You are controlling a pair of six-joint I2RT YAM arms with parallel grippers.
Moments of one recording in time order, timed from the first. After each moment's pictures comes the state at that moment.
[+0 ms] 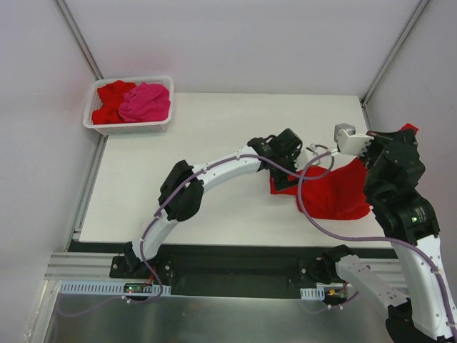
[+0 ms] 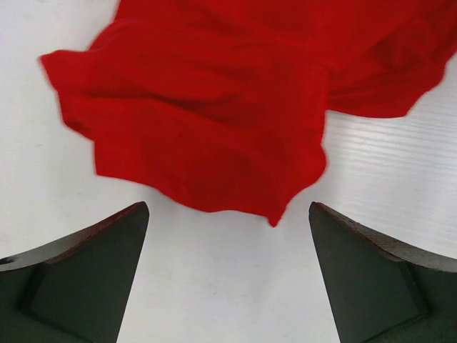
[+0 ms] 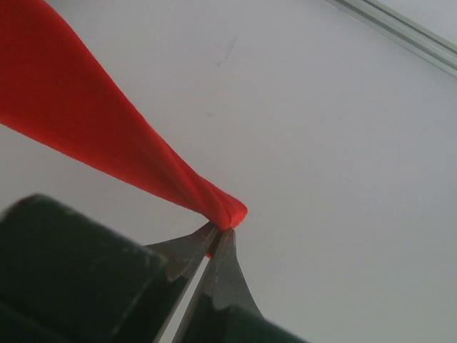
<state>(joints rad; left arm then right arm) -0.96 2.28 2.07 -0.73 0.17 0.40 0.38 0.77 1.30 -0.65 0.78 -1.56</state>
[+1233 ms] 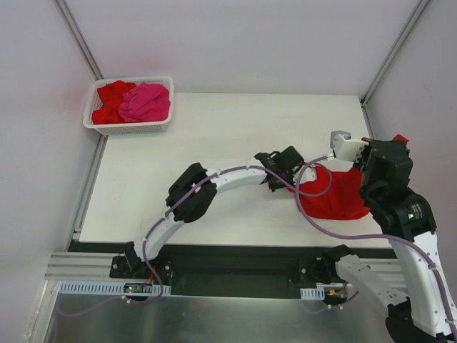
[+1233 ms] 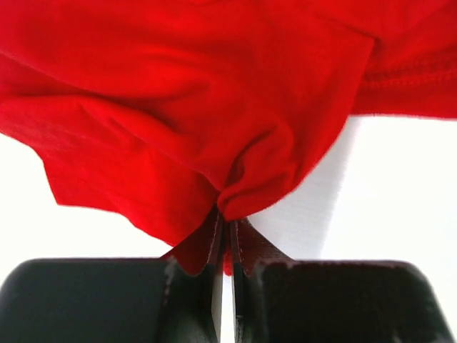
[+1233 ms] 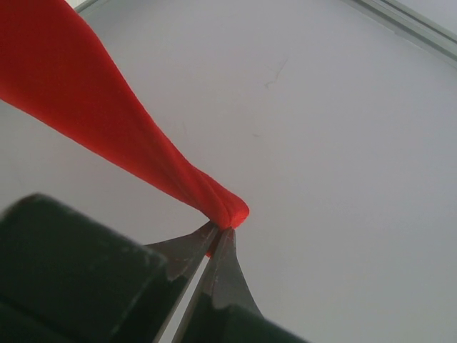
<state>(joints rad) -1.02 2.36 1.96 -0.60 0.04 0.46 0.38 0.78 1.28 -0.81 0.78 -1.41</state>
